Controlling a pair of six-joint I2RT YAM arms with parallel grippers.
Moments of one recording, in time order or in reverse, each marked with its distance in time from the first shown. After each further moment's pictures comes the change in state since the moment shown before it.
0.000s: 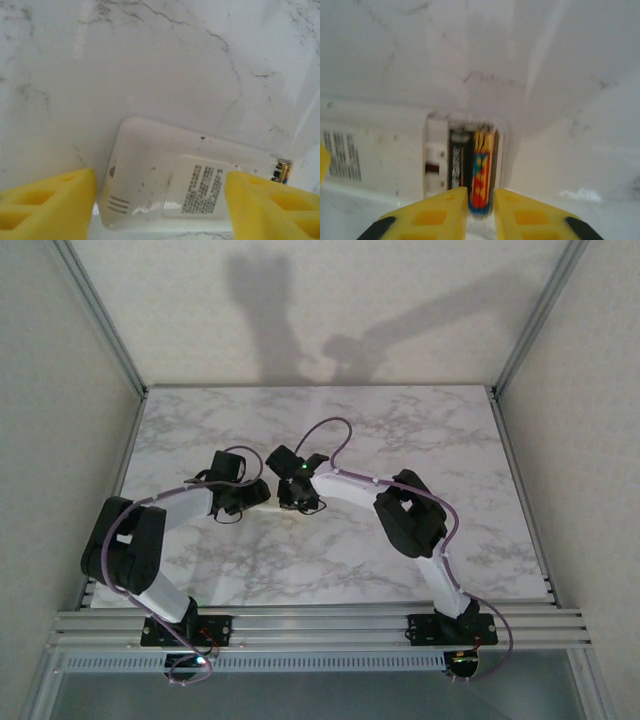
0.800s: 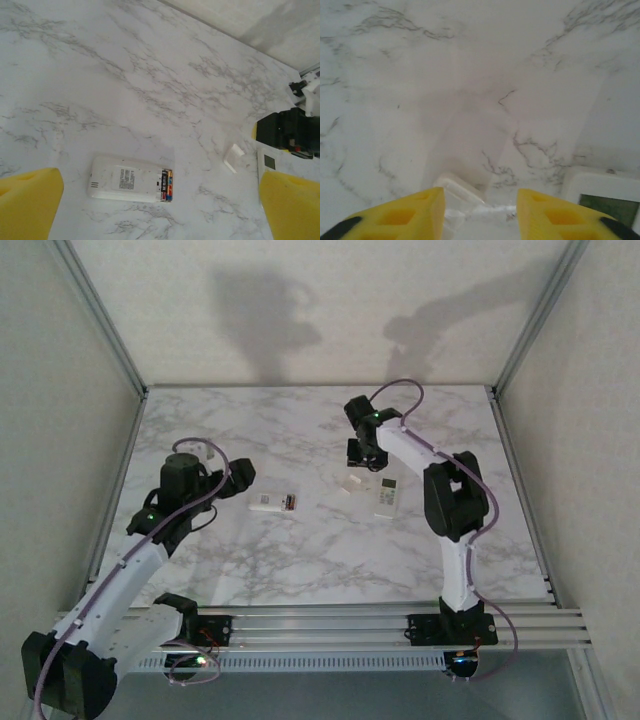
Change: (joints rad) left arm -0.003 -0.667 -0.053 -0.107 -0.102 0.082; right arm -0.427 -0.065 0.036 -0.182 0.053 -0.348
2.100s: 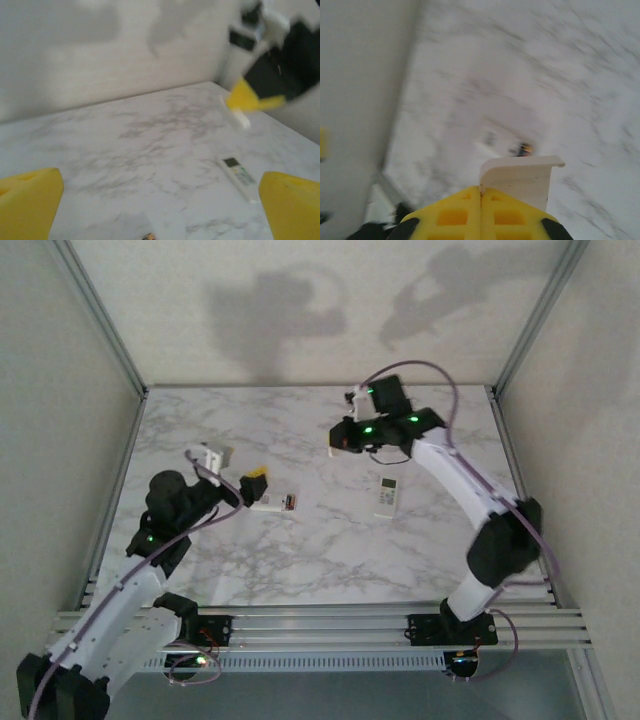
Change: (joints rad) left arm -0.079 -0.086 -0.080 0.401 0.307 0.544; right arm 0.002 -0.517 -0.167 0.230 -0.664 -0.068
